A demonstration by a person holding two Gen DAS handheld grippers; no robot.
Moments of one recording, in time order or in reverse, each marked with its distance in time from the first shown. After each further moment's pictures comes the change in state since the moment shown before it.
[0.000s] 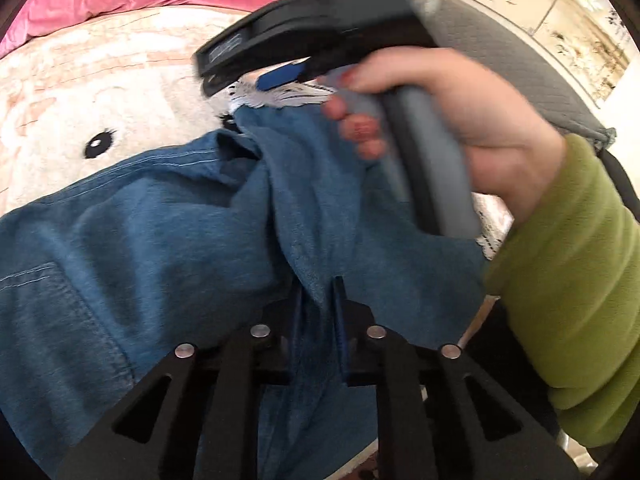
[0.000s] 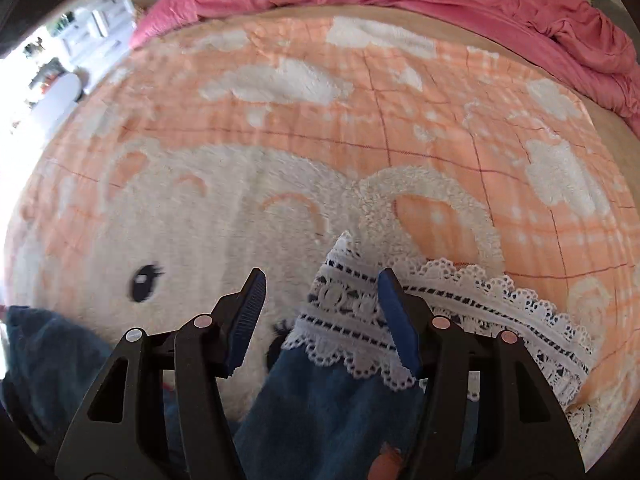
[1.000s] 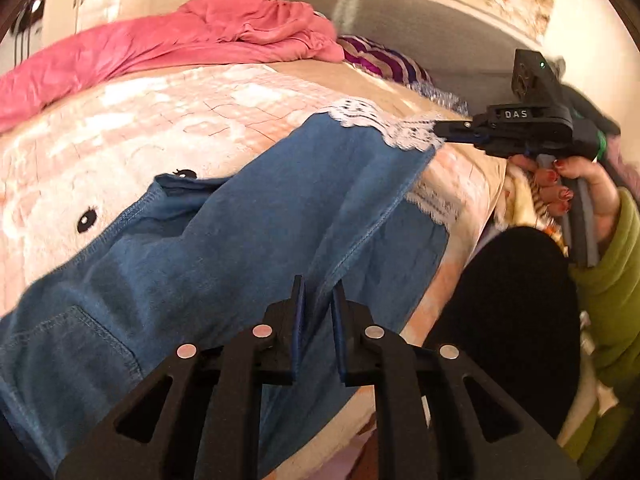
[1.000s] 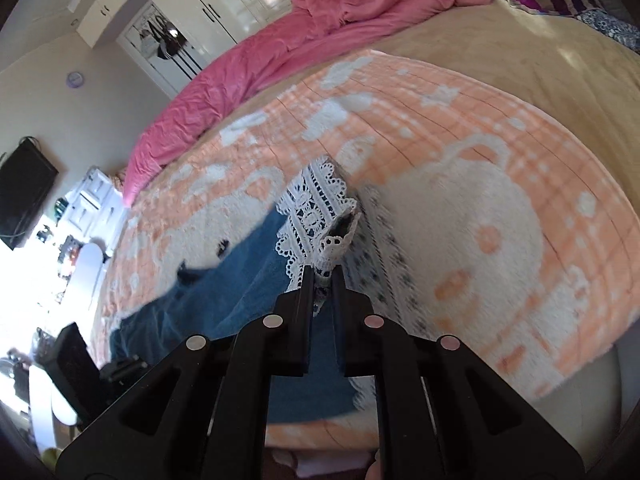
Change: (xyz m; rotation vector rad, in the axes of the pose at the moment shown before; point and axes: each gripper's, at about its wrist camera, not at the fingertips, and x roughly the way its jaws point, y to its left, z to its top) left arm -0.040 -0.038 -0.024 0.298 -0.067 0.007; right arm -0.199 -0.153 -0.208 0.571 -0.252 0.145
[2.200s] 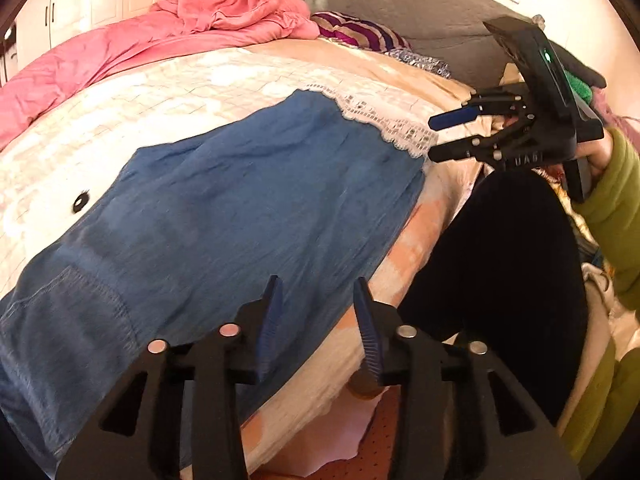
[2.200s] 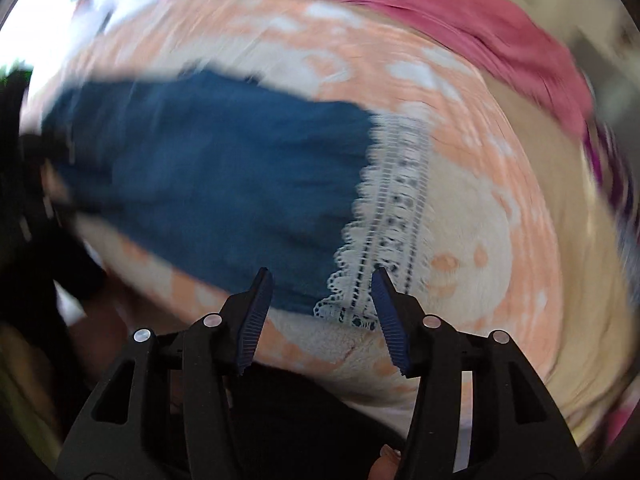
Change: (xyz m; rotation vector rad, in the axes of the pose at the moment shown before) left arm -0.008 -0.012 -0.031 0.103 0.082 -0.001; right arm 0.020 0.068 -0.081 -0.854 0.245 -0.284
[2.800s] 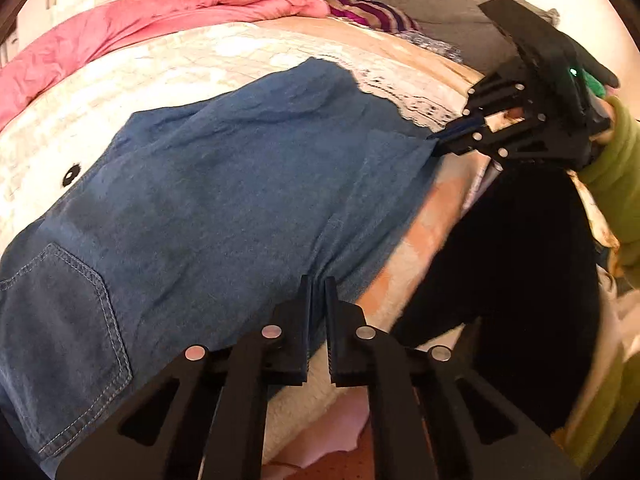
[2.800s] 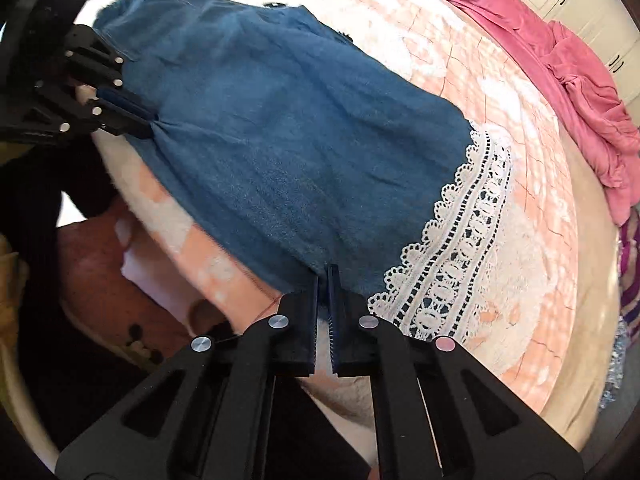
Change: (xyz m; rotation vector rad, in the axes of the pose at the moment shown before) left arm 0.017 0.005 -0.002 -0.019 0.071 -0.015; right arm 0.020 0.016 0.002 -0.249 0.074 0.133
